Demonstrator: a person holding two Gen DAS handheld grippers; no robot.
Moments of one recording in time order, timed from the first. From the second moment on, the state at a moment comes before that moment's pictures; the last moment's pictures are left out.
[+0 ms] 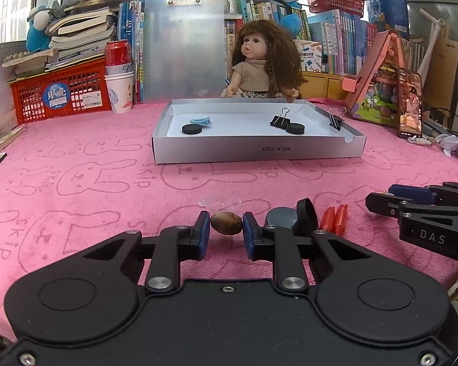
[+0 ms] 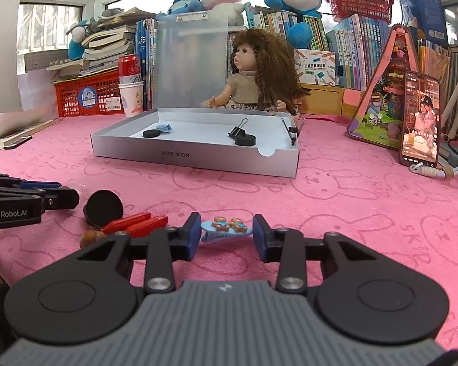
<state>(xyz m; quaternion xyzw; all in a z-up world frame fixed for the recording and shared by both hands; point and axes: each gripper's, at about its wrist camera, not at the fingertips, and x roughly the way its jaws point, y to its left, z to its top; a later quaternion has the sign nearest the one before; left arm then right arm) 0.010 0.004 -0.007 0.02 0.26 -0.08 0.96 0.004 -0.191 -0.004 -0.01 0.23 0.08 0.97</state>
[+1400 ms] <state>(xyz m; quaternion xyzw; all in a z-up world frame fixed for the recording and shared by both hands) 0.123 0.015 0.066 -0.03 0.25 -0.09 0.96 0.101 -0.211 0.053 0.07 0.24 0.03 0.97</state>
